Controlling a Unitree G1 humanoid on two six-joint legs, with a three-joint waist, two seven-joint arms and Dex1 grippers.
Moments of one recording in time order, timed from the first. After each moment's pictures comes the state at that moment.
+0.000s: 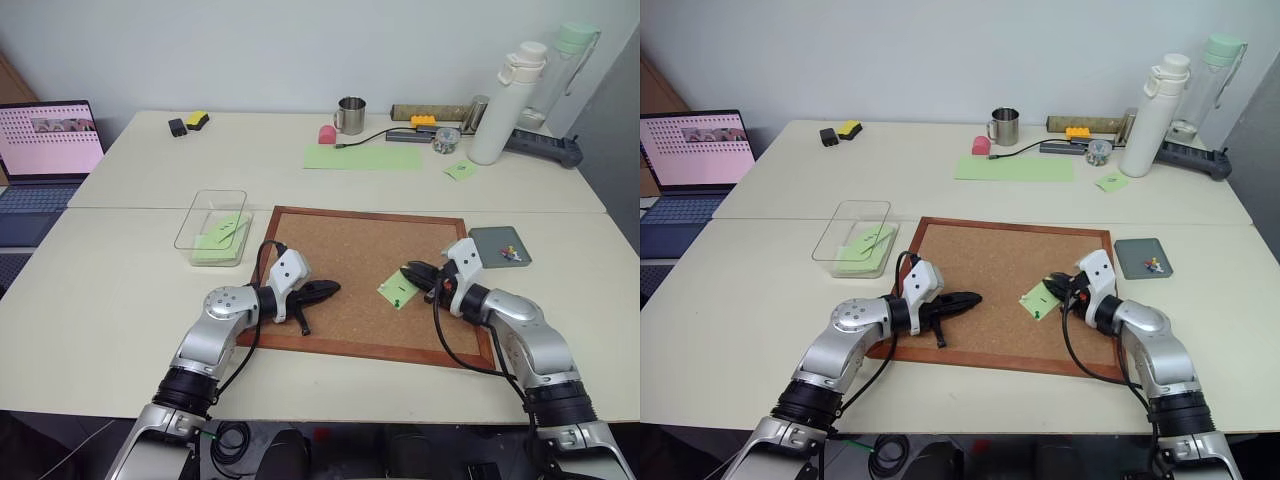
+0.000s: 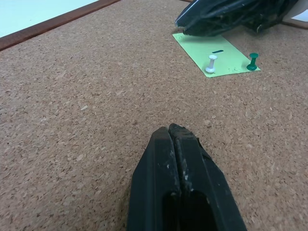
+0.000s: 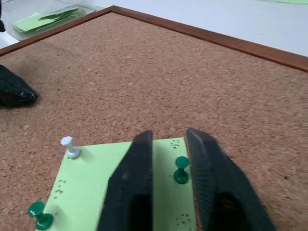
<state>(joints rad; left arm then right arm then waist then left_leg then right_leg) -0.38 0.40 -0.17 0.19 -0.19 0.17 -0.95 -0.30 -0.42 0.03 0.05 0.29 0.34 0.68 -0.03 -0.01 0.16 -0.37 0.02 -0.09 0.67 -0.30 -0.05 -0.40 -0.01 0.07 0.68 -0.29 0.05</state>
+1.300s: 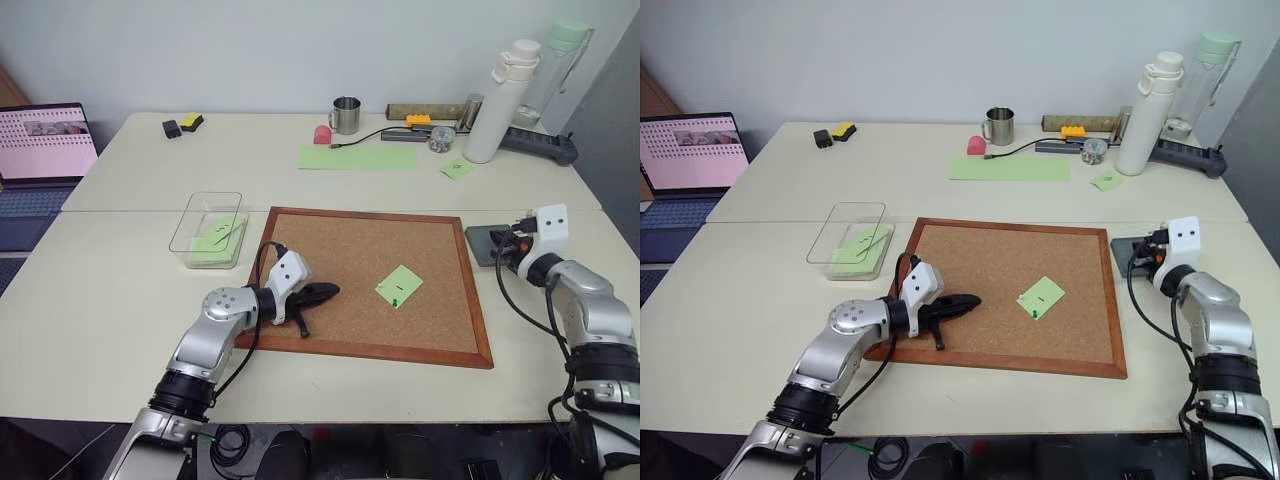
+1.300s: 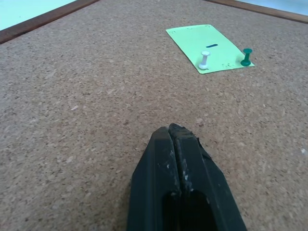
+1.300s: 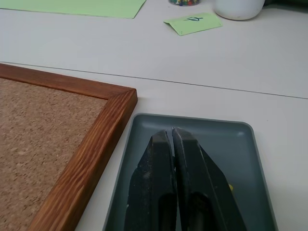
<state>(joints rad) -0.36 0.42 -0.19 0.13 -0.18 0.22 -0.95 -0.50 -0.56 -0.22 0.41 0.28 0.36 0.49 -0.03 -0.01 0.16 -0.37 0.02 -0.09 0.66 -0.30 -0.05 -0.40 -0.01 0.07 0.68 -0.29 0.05</state>
